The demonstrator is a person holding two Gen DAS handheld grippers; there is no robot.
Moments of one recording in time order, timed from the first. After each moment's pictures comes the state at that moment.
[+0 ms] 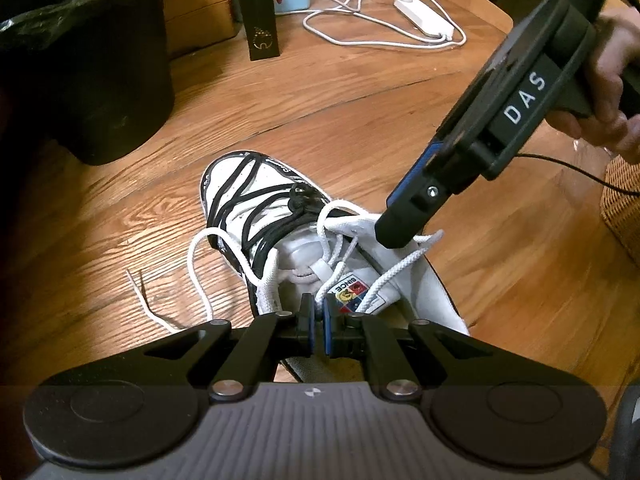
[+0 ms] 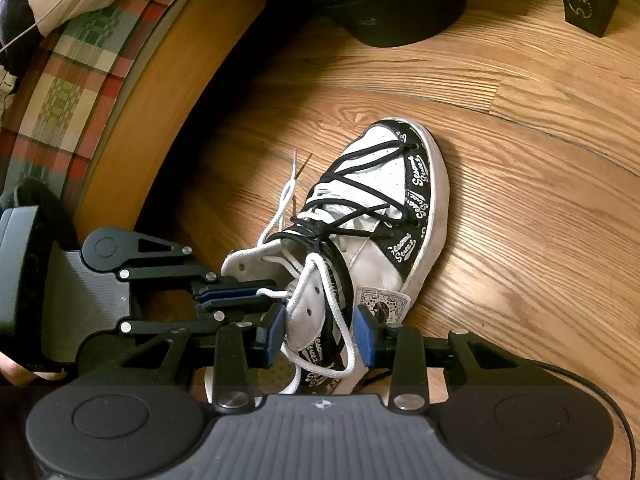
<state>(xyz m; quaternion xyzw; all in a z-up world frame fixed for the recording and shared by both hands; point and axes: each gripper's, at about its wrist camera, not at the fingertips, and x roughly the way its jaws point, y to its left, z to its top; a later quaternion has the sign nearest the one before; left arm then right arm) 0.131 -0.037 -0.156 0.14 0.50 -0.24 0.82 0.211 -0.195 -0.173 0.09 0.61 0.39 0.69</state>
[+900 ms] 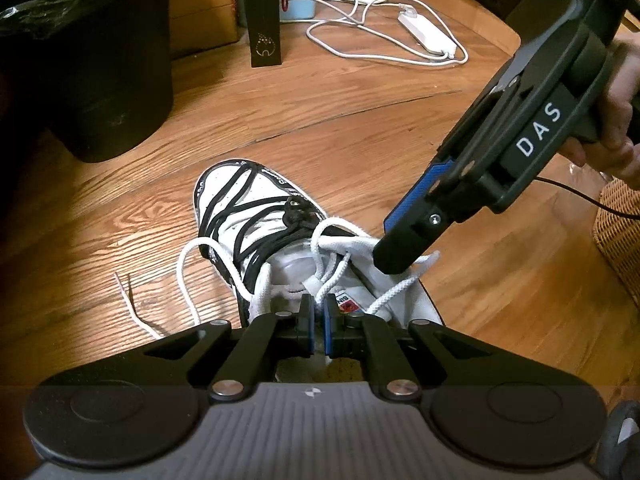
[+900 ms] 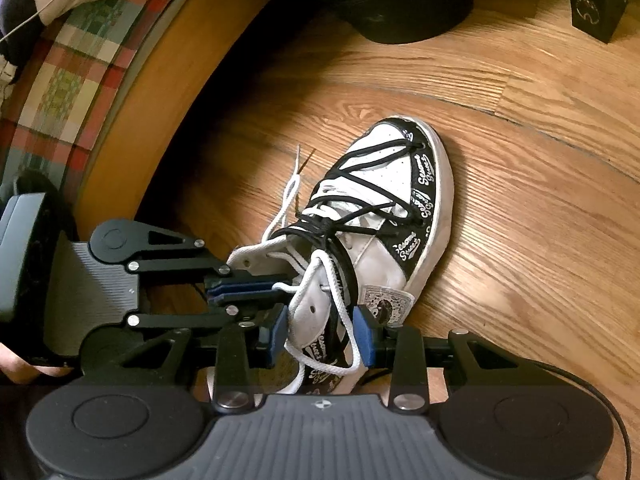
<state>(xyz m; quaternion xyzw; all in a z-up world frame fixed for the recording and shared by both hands) 0.135 -0.038 -0.158 0.12 0.49 -0.24 0.83 0.211 -0.188 -0.166 0.07 0.61 0.39 0.68</state>
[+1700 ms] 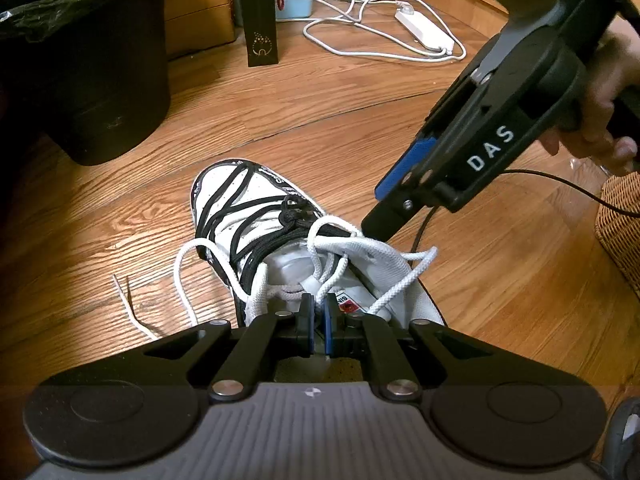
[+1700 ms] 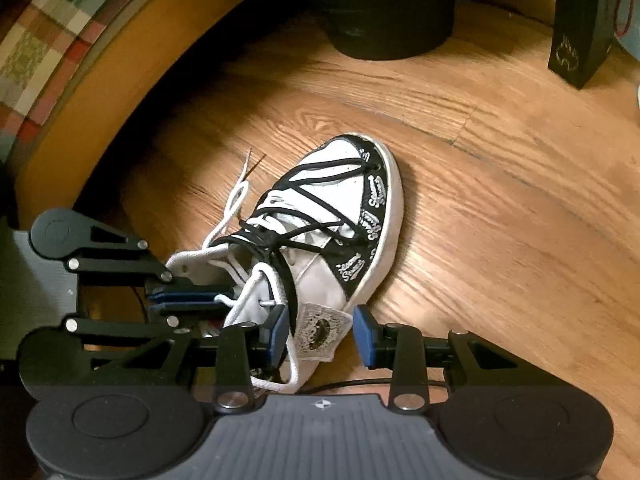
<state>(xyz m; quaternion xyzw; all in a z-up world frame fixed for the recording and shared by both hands) 0.134 -0.043 -0.161 0.13 0.49 -0.25 0.83 0.212 -0.181 -0.170 -0.02 0.59 0.34 0.73</state>
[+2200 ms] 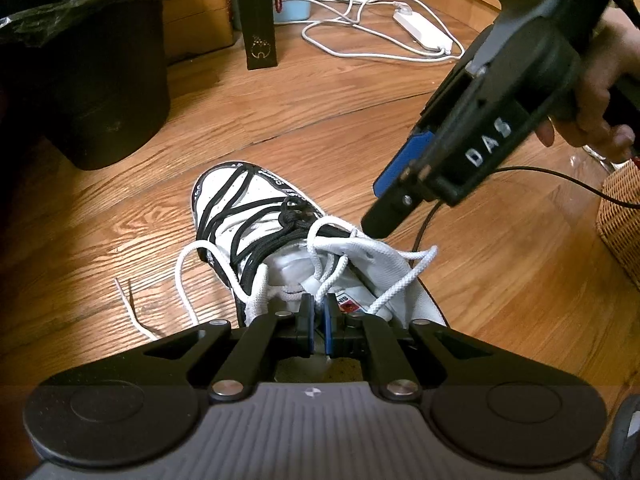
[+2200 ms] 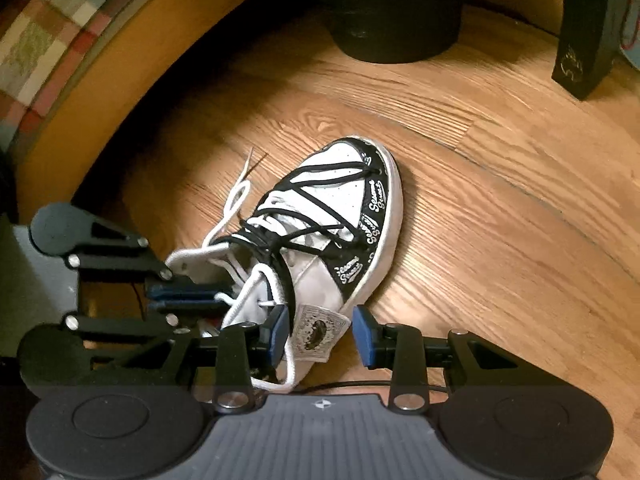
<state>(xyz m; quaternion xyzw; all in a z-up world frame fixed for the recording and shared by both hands) 0.131 -0.045 -0.162 0.13 0.49 -0.25 0.83 0.210 -0.178 -0.166 -0.04 0.59 0.35 0.73</state>
